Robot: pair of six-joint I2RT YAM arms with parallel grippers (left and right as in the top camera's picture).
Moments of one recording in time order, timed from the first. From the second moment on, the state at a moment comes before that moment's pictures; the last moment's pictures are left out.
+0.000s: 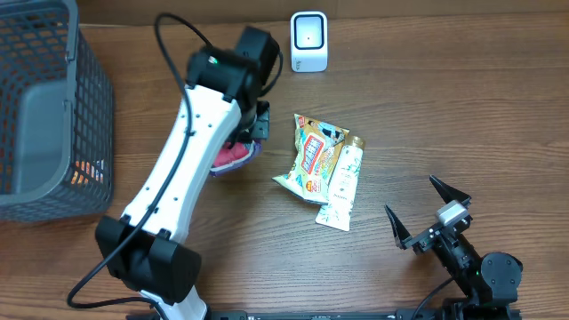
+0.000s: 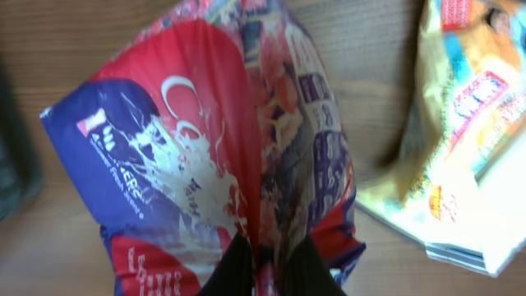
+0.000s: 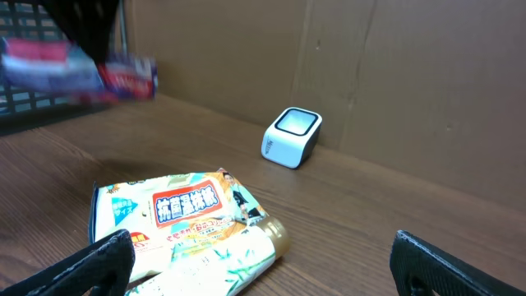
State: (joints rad) left arm -0.39 1.83 1.85 -1.46 -0.20 -0.38; right arm 0.01 0.03 0.02 0.00 -0.54 -0.13
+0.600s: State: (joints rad) left arm -0.40 1.78 1.35 -1.02 0.00 -0.49; right arm 0.01 0.03 0.02 0.00 -0.54 -0.13
